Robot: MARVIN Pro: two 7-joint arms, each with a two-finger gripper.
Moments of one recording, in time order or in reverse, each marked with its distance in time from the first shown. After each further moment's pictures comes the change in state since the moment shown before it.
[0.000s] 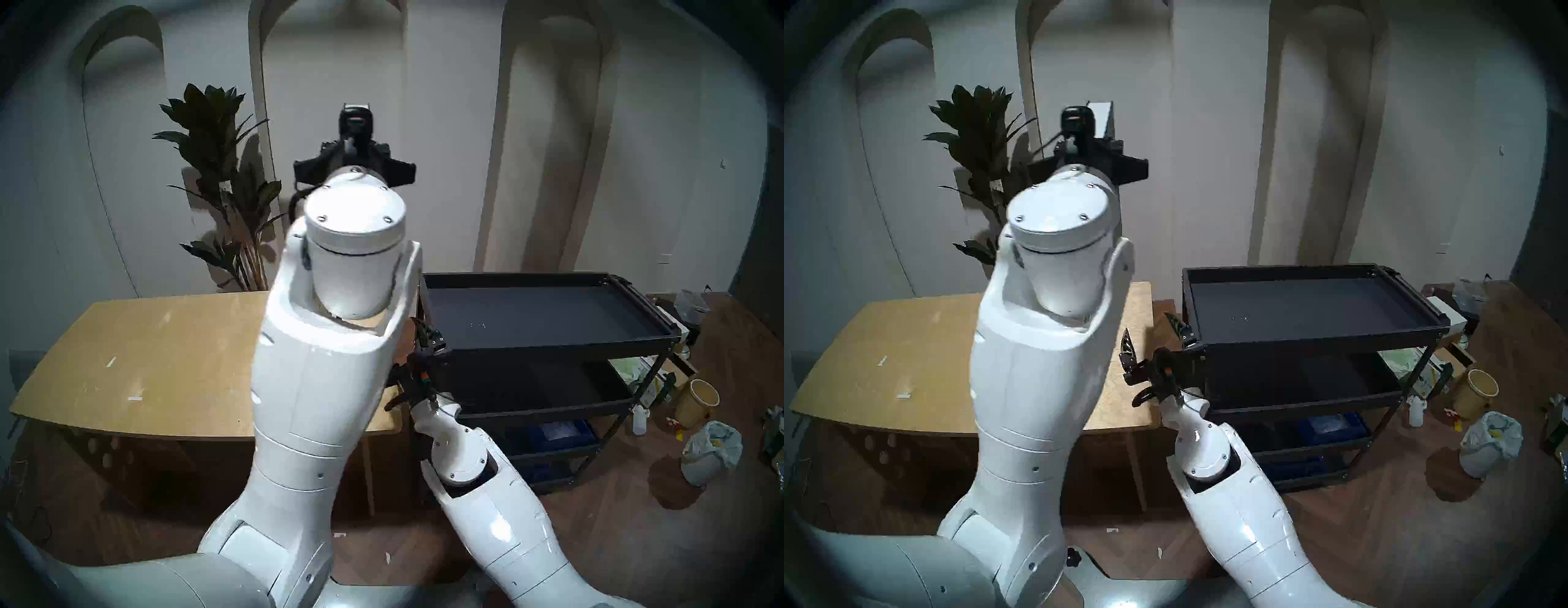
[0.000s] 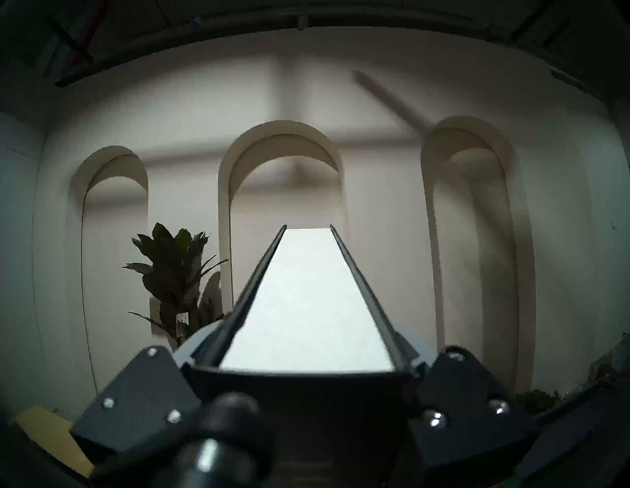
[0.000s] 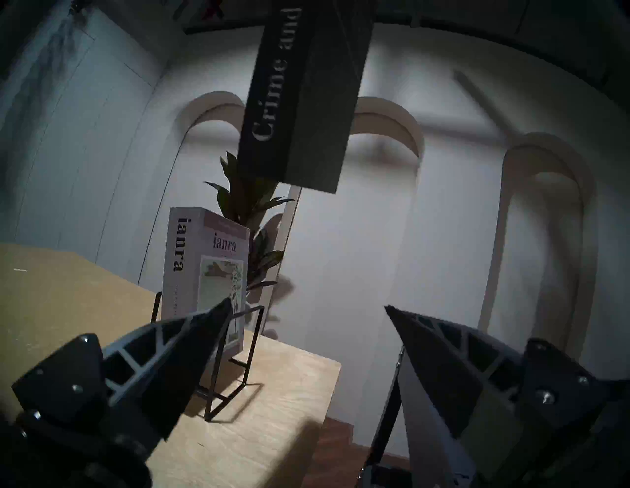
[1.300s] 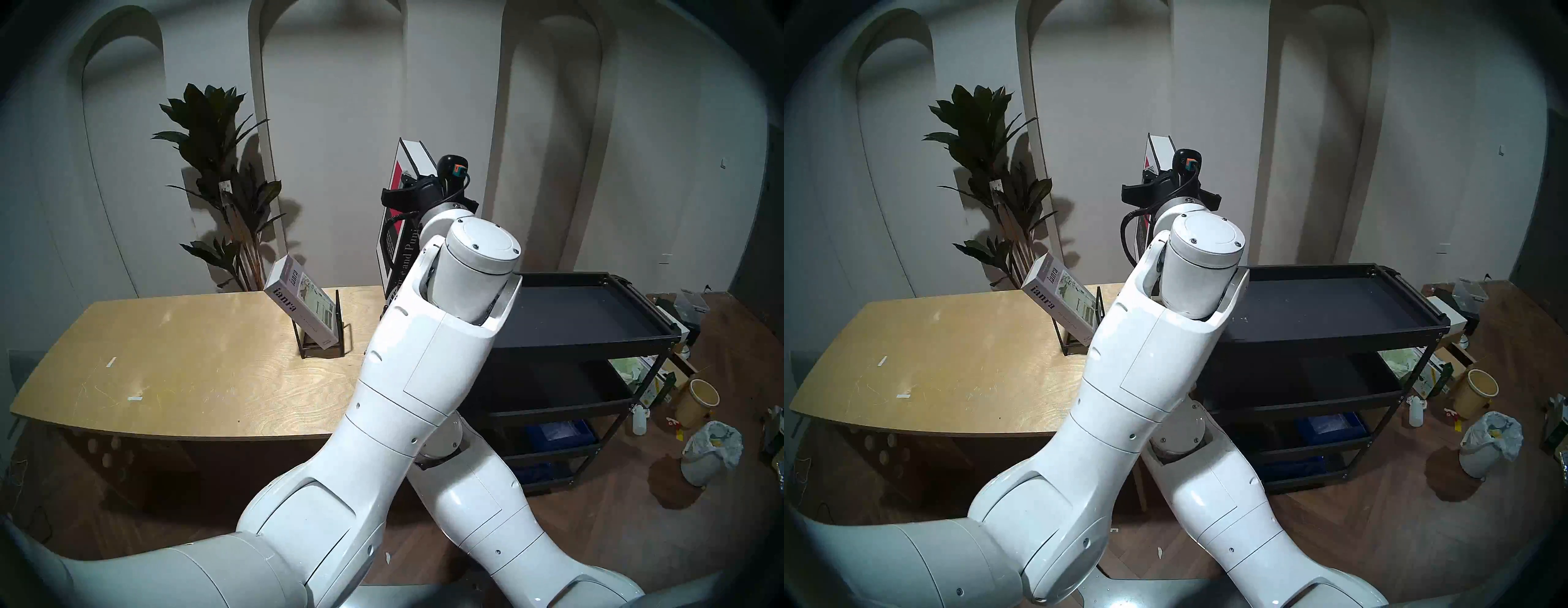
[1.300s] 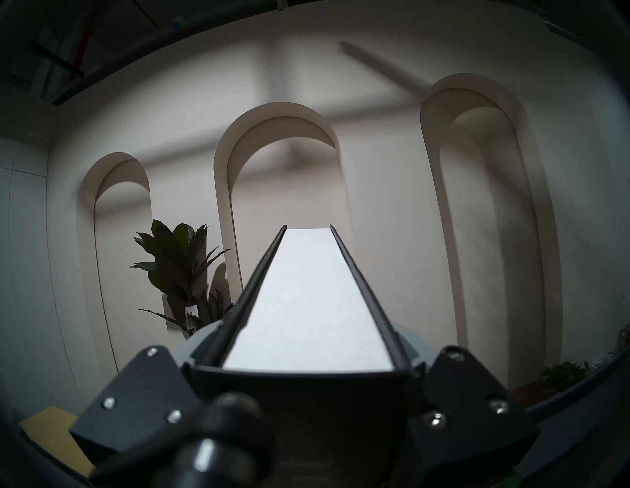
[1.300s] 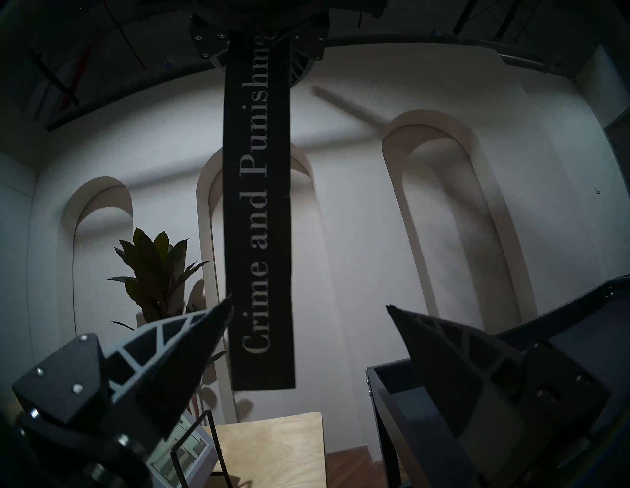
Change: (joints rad) left arm -0.120 -0.160 0.081 0.437 0.024 -0.168 0.228; right arm 0.133 -0.037 -0.094 0.042 0.329 -0.112 -0.310
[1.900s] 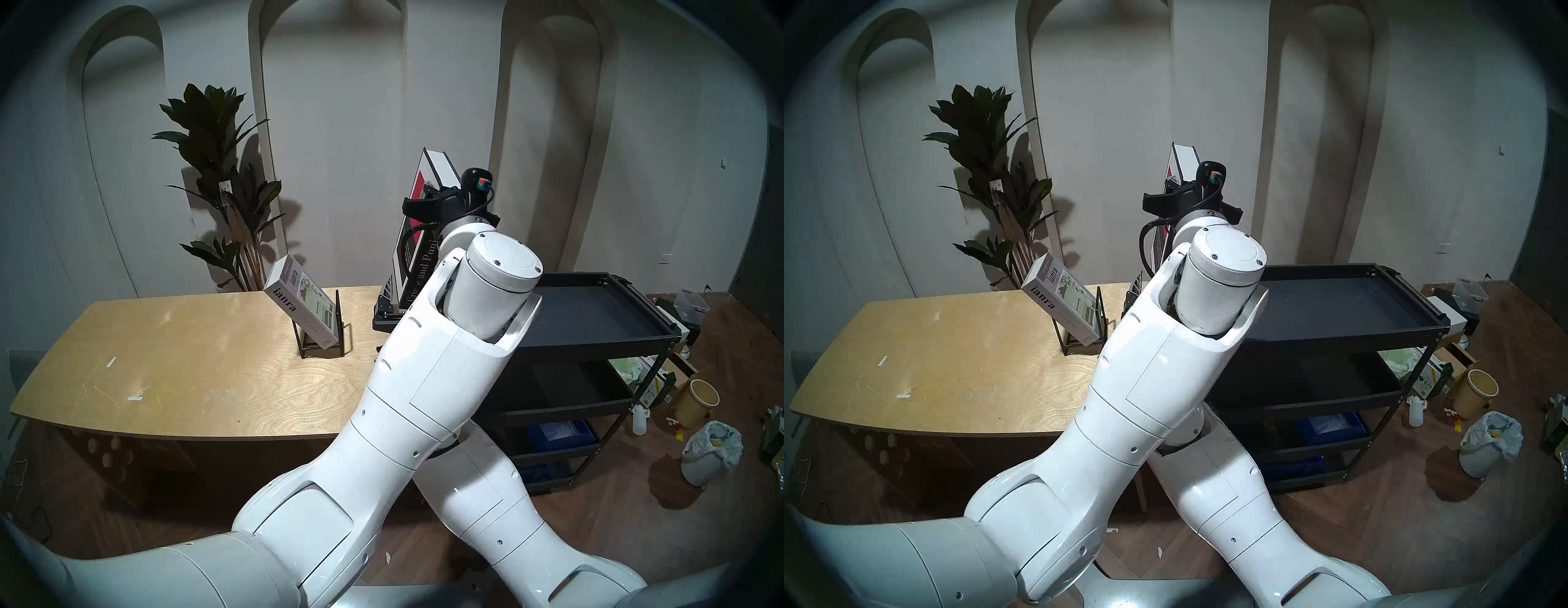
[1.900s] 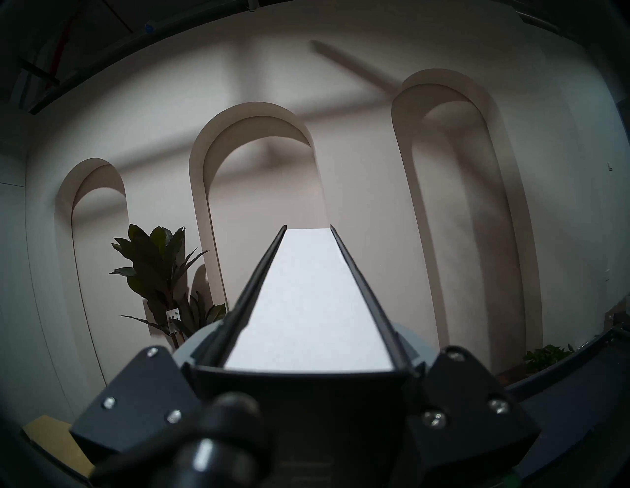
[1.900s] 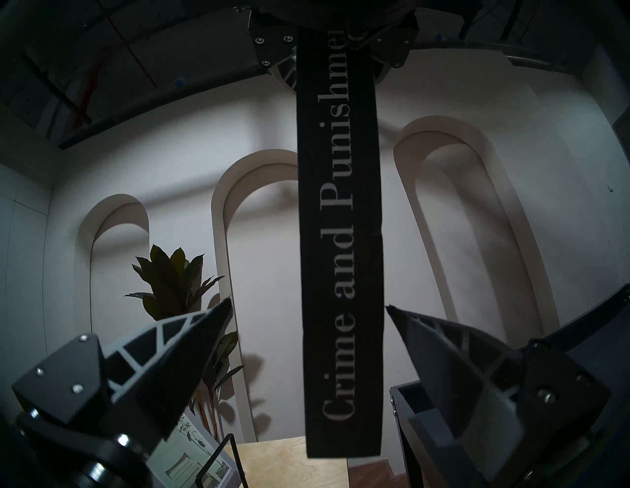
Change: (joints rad) left arm 0.012 0.047 0.104 -0.018 -0.067 0.036 0.032; right arm 0.040 0.023 -0.018 0.003 0.028 -0.027 0.007
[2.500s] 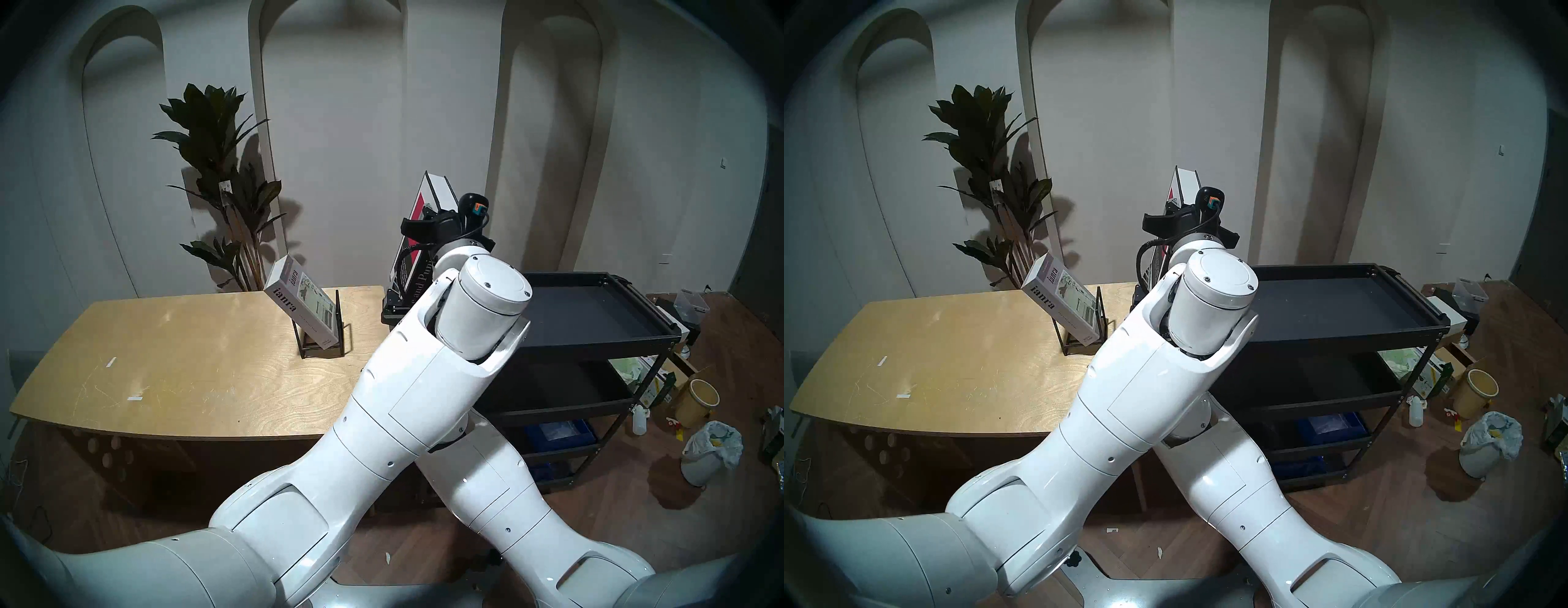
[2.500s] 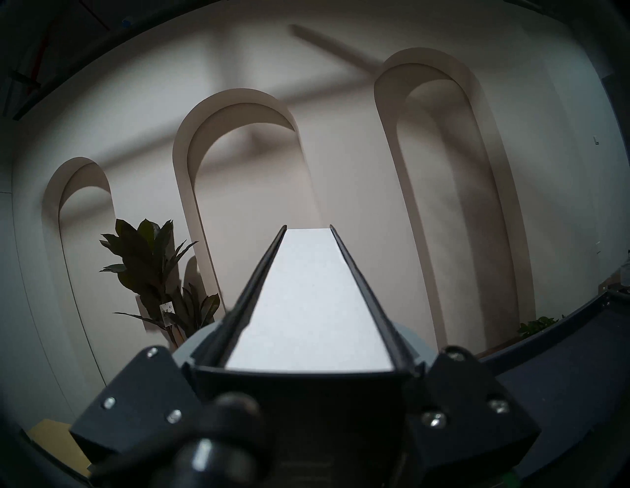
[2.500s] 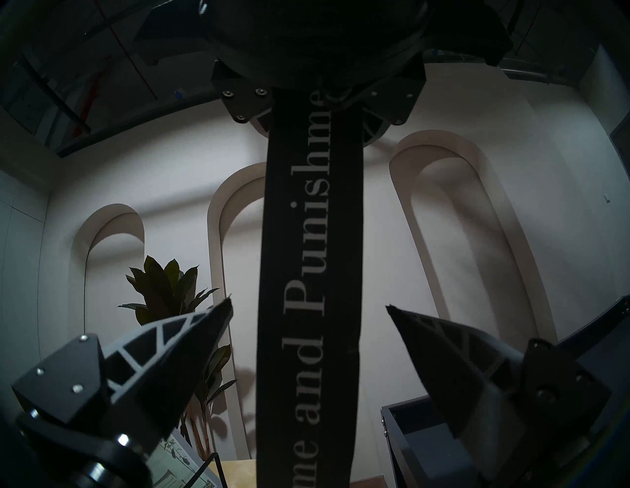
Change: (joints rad) left arm 0.002 0.108 0.089 -0.029 -0.130 0.022 0.052; right arm 0.048 0.036 -0.020 0.039 0.041 -0.046 -0.035
